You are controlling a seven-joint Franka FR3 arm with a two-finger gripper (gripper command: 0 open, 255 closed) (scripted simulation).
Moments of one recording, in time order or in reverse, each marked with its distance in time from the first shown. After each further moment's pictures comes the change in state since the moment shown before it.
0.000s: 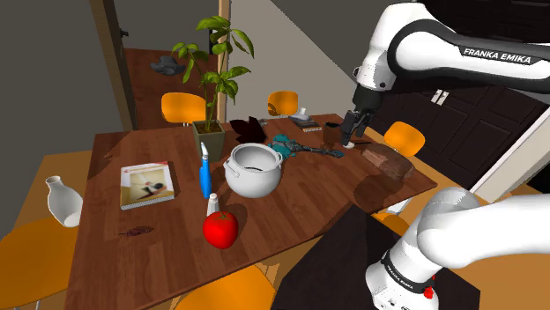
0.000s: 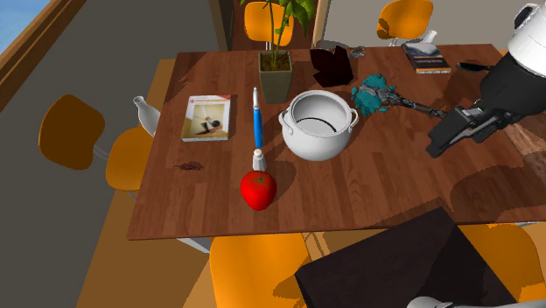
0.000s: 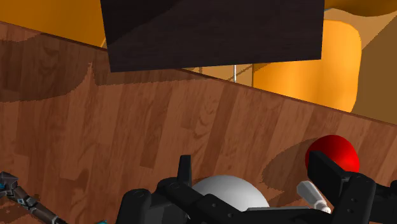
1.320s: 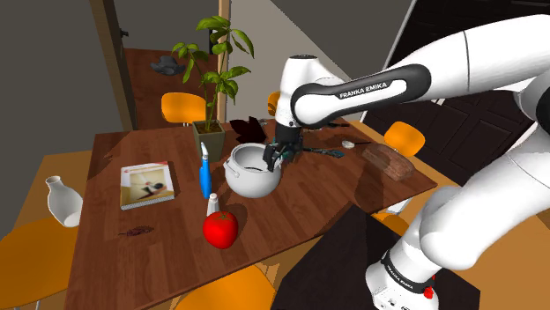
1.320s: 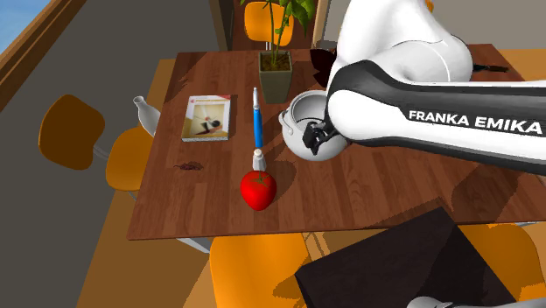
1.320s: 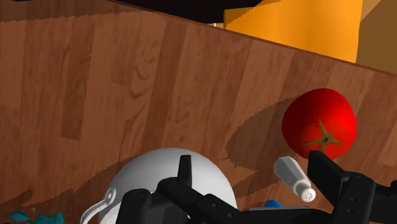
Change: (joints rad) arm 0.075 0.560 0.200 0.088 0.058 0.484 0.248
